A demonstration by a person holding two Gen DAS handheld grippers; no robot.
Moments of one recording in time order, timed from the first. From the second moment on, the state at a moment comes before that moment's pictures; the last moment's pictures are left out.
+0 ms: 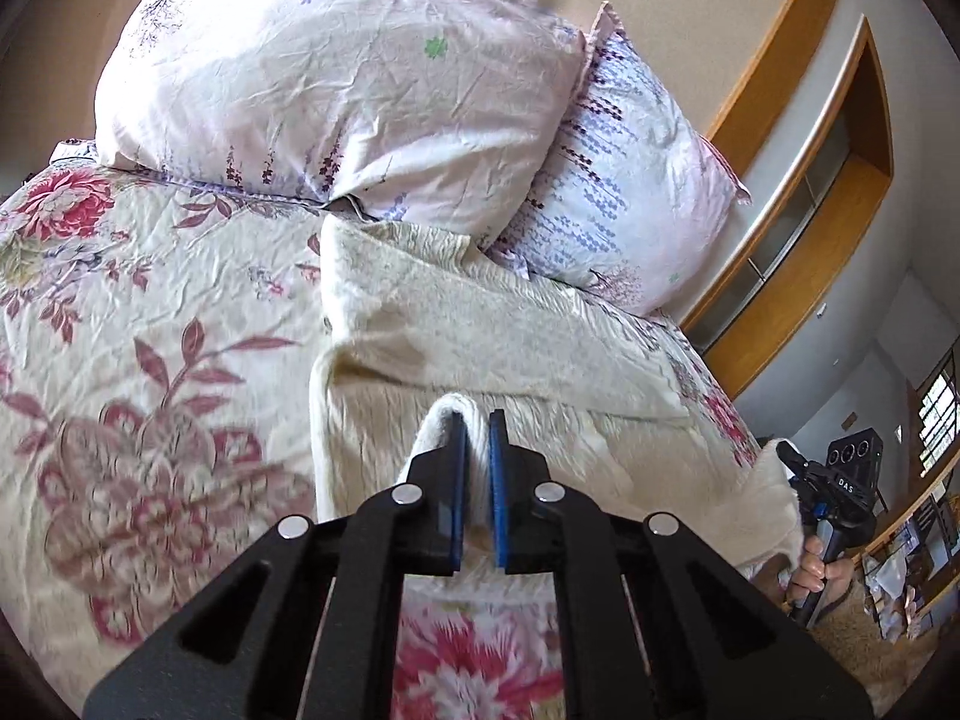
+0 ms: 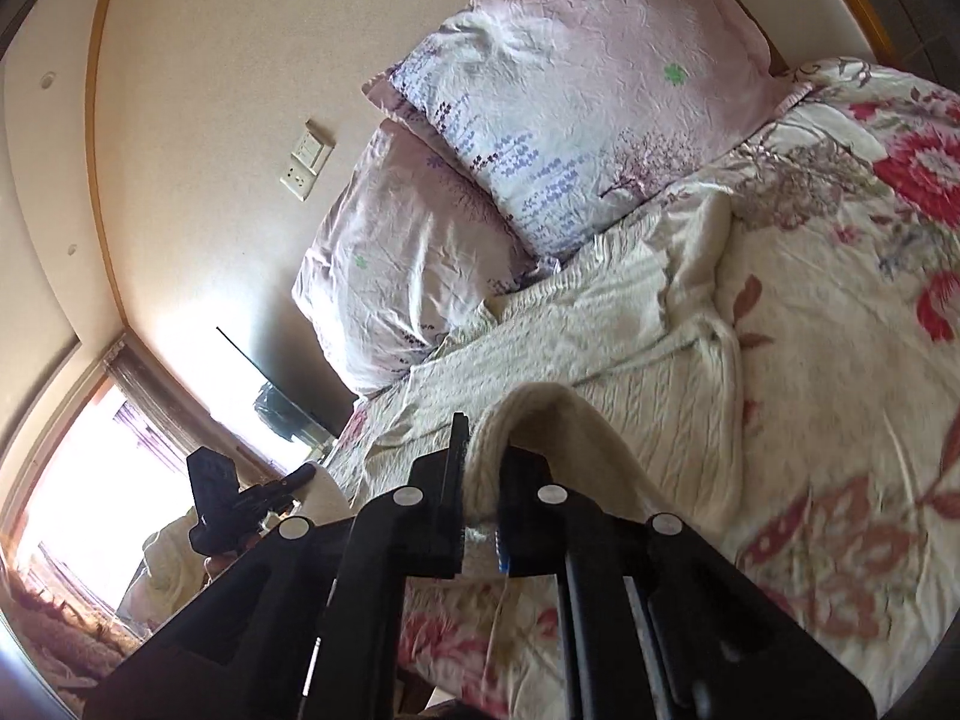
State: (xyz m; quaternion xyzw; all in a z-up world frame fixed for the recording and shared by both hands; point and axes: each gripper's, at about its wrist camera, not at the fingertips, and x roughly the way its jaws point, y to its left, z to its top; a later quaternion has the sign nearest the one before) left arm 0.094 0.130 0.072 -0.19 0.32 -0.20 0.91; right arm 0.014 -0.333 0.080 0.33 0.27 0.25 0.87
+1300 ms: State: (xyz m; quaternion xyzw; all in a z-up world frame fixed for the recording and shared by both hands) left arm 0.303 0.151 0.049 -0.20 0.39 -0.11 0.89; right arm 0.248 -0.367 0.064 0.26 0.37 0.06 0.89
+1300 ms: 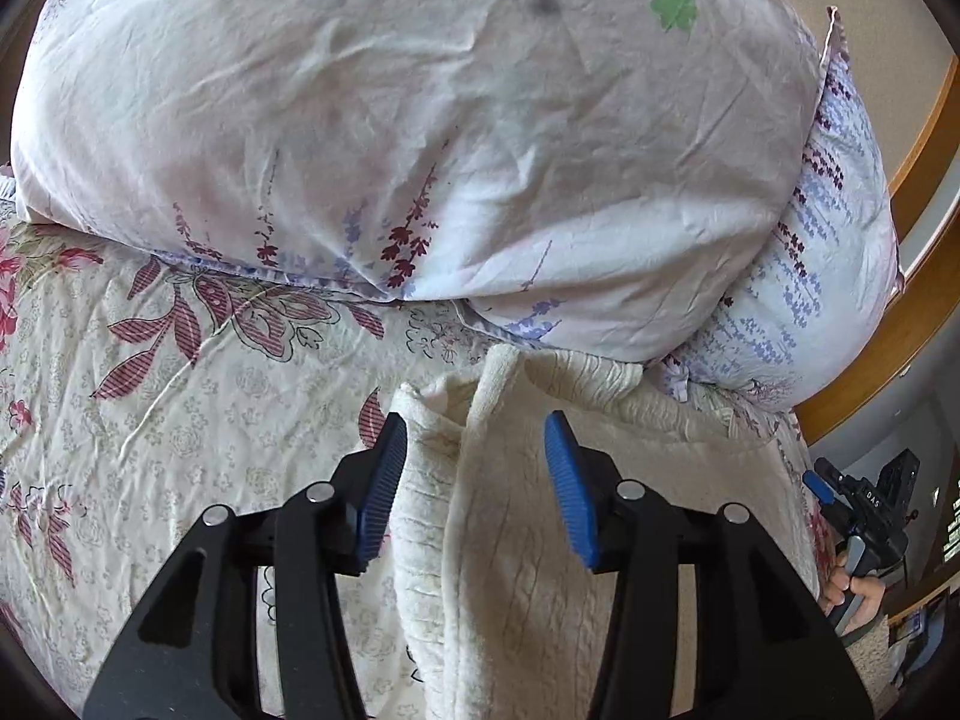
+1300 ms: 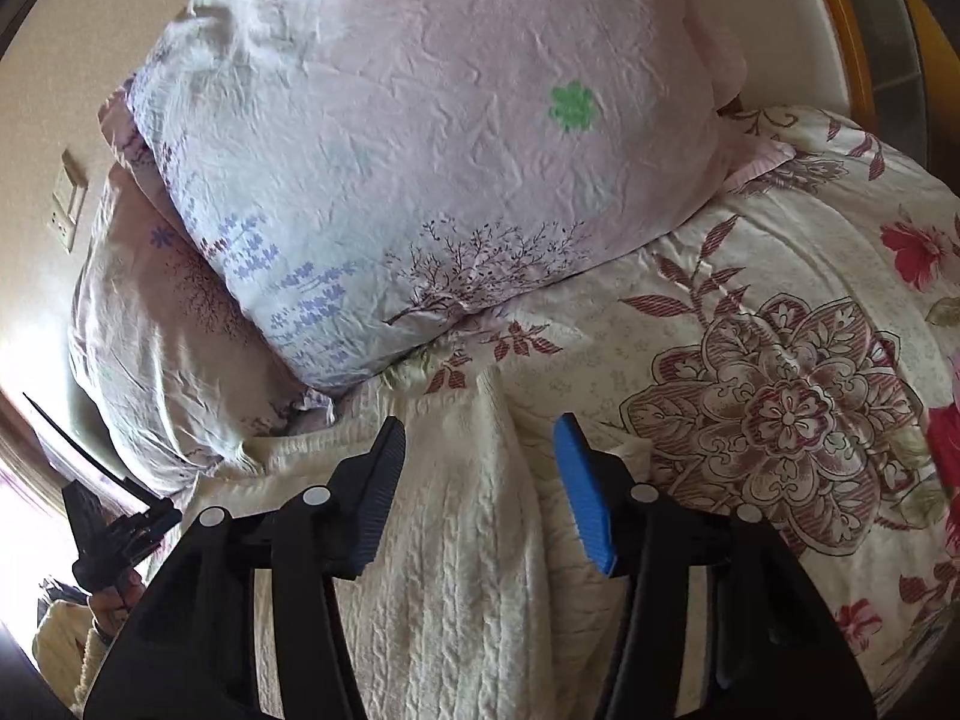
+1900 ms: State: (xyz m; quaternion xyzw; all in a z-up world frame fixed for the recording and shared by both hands) left arm 0.324 0.125 0.030 -0.14 0.43 -0.09 0.89; right arm 0.276 -0.339 0.045 0.20 0.42 0.09 0.88
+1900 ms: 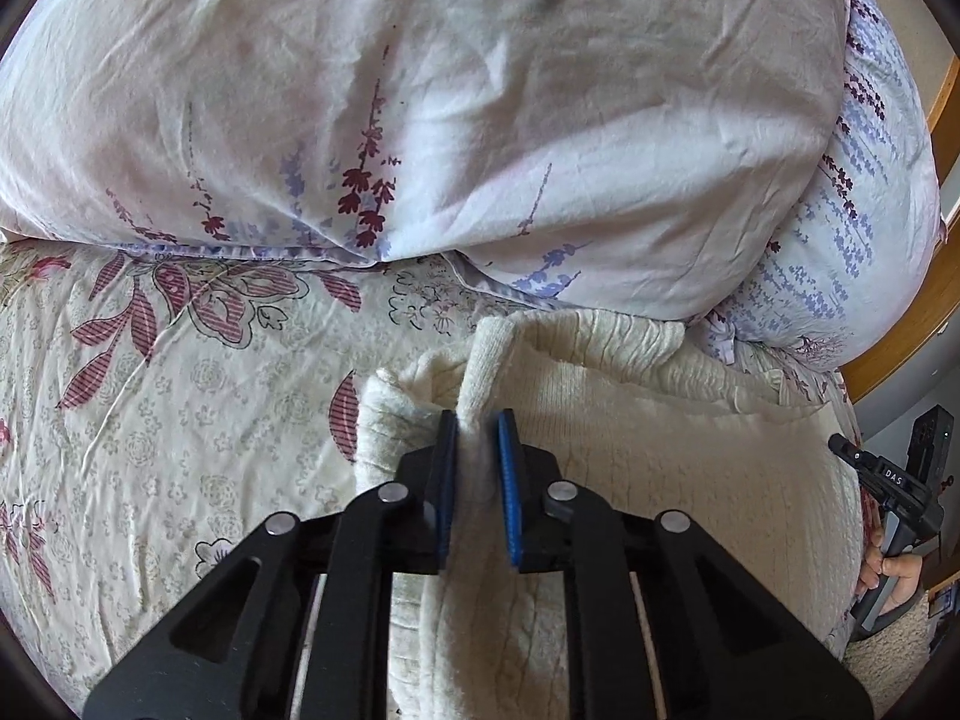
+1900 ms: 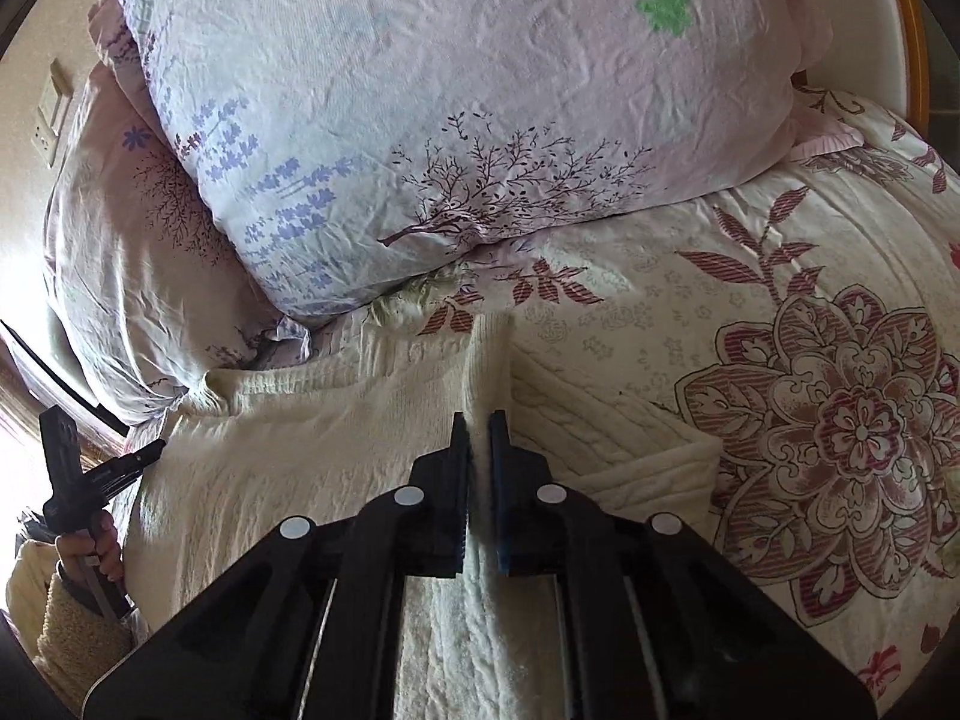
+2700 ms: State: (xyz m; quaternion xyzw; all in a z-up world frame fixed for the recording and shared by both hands) left arm 0.305 0.132 0.048 -0.24 0.34 -0.03 0.91; right arm 0.286 -0.327 0.091 0.14 0.39 0.02 0.91
